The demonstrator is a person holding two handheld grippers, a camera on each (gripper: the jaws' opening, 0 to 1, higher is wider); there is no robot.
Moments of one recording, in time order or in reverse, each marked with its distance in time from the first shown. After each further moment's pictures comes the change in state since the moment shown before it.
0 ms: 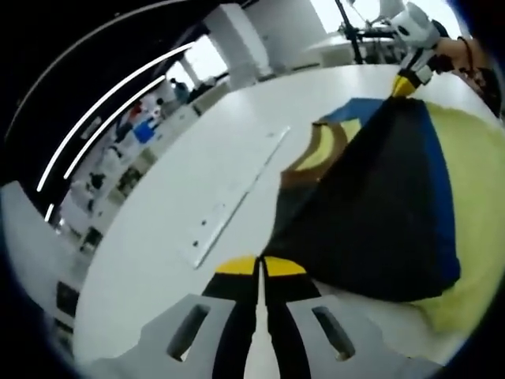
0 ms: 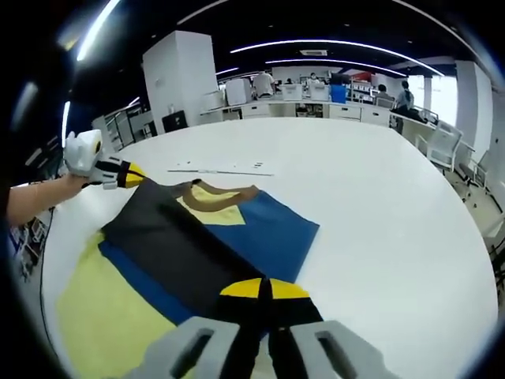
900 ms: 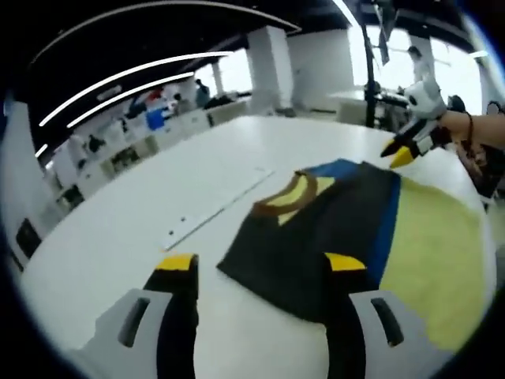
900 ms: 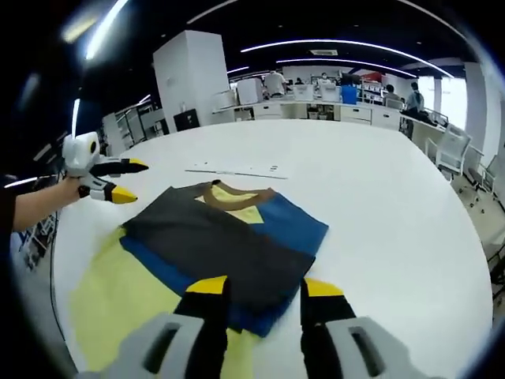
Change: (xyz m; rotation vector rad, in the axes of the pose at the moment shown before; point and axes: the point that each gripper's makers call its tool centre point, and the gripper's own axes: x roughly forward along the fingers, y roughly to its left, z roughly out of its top) left arm -0.059 -0.047 0.019 -0.321 -0.153 -0.075; right arm -0.037 0.027 -0.003 -0.061 0.035 0.069
